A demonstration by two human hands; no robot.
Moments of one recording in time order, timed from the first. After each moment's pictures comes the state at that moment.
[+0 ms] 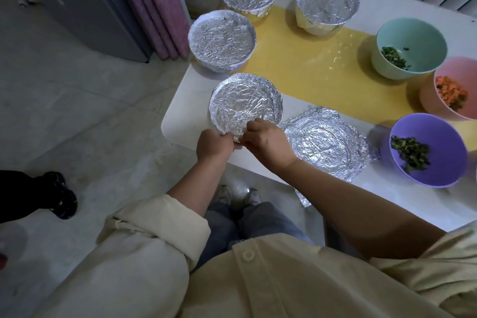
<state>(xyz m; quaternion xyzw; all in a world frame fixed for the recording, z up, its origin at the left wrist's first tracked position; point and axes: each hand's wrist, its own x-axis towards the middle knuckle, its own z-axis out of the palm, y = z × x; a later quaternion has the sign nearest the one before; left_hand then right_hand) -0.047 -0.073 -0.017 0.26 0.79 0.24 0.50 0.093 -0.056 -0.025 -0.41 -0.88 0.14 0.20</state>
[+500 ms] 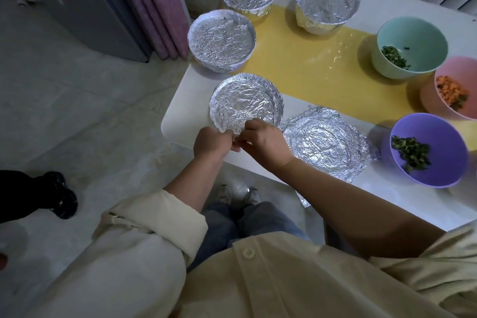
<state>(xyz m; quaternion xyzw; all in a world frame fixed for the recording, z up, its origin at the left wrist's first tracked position) -0.050 -0.065 -0.001 0.28 0.81 0.20 0.48 0.087 -0.056 -0.025 -0.41 -0.87 0.16 0.22</state>
